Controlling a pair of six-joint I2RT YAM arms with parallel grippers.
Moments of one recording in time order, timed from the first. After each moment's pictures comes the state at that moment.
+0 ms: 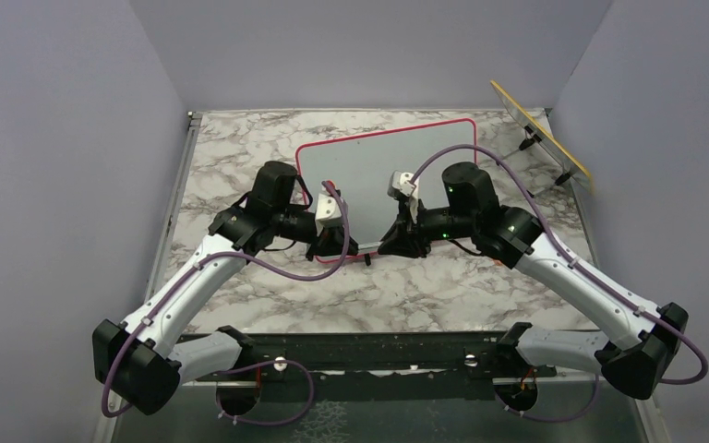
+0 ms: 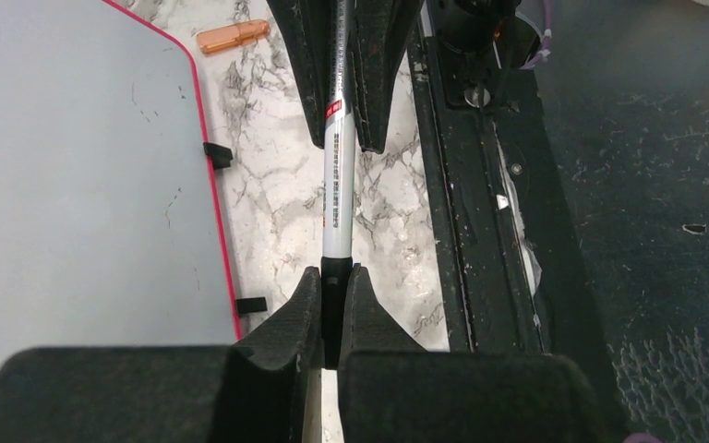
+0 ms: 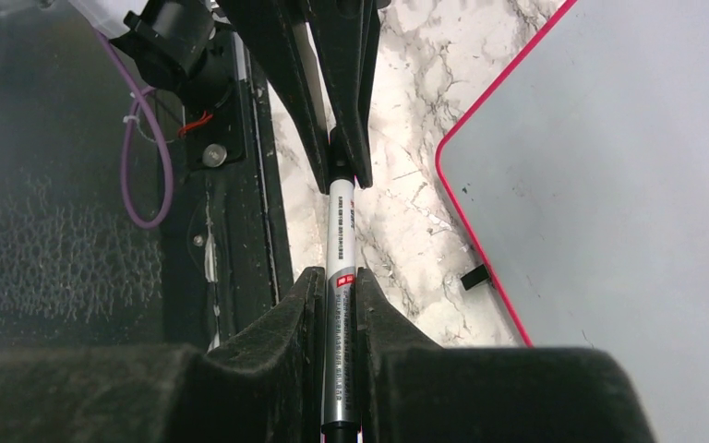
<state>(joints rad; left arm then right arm) -0.52 1.13 1.02 -0.55 1.04 0.55 0.76 1.16 1.13 -0.48 -0.65 -0.16</state>
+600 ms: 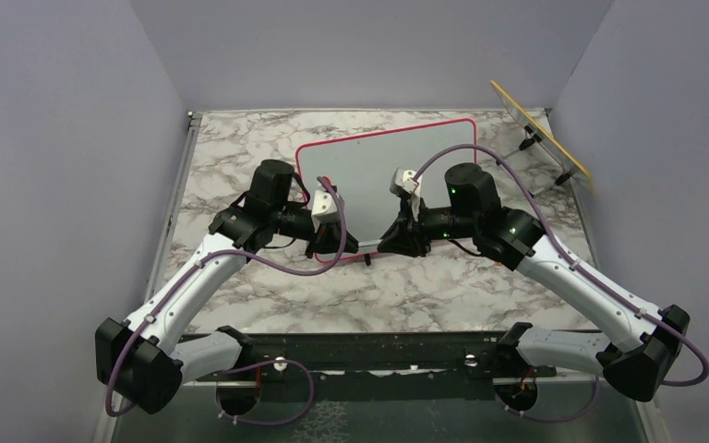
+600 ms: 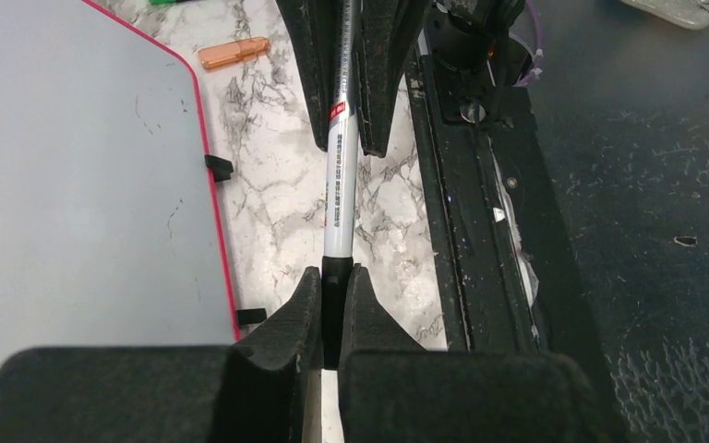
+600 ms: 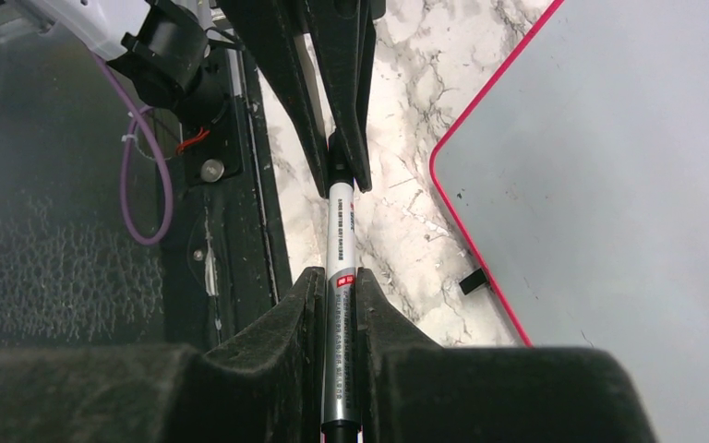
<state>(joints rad) -0.50 1.13 1.00 -0.47 1.10 0.50 0.76 1.13 1.10 -0.43 -0.63 -0.11</state>
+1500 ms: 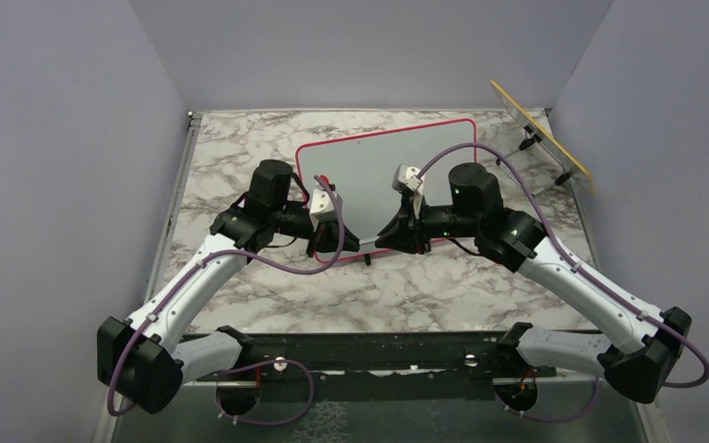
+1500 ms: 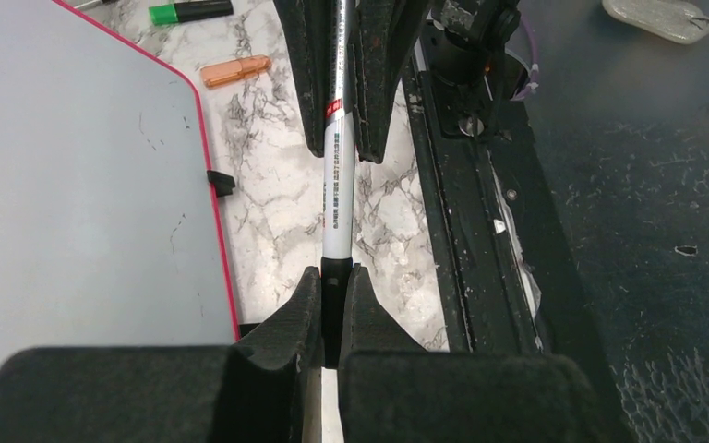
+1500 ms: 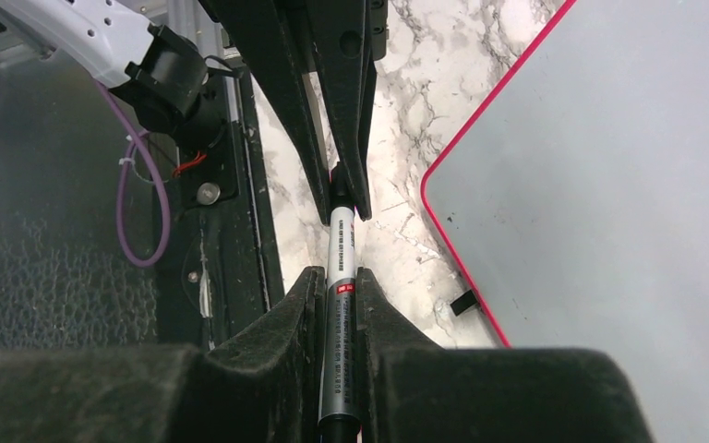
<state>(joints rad) -0.48 1.14 0.97 -0.40 1.13 0.47 0.76 1.12 1.09 -0.36 -0.62 -0.08</state>
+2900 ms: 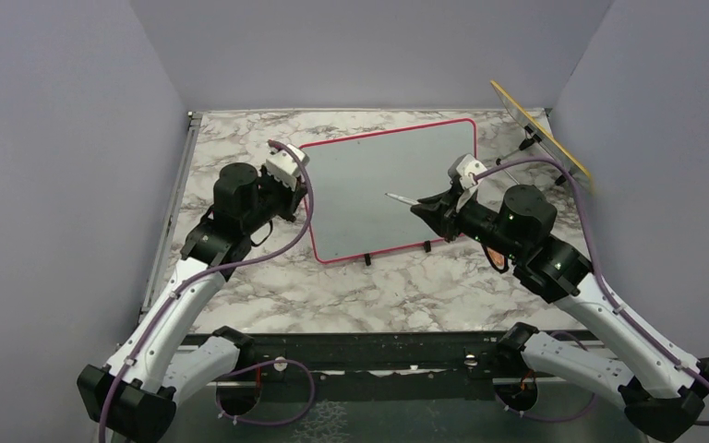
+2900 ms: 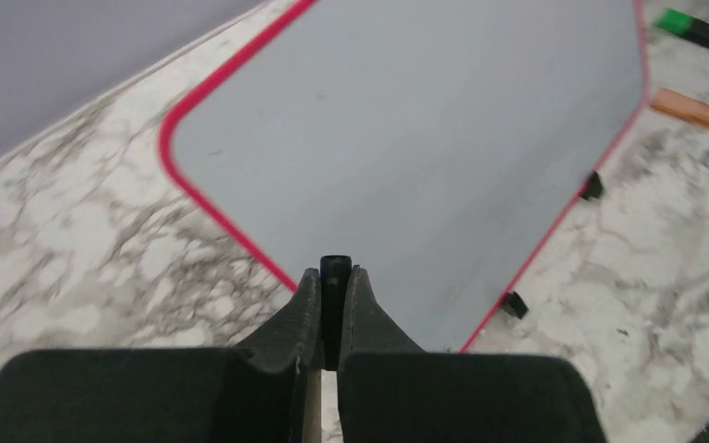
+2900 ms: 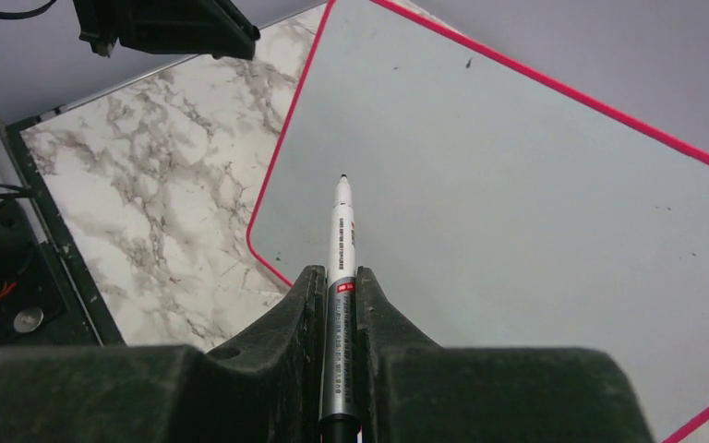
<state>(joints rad) -0.40 0.95 0.95 -0.29 0.31 0.17 0.73 0.85 0.99 -0.27 -0.19 -0.09</state>
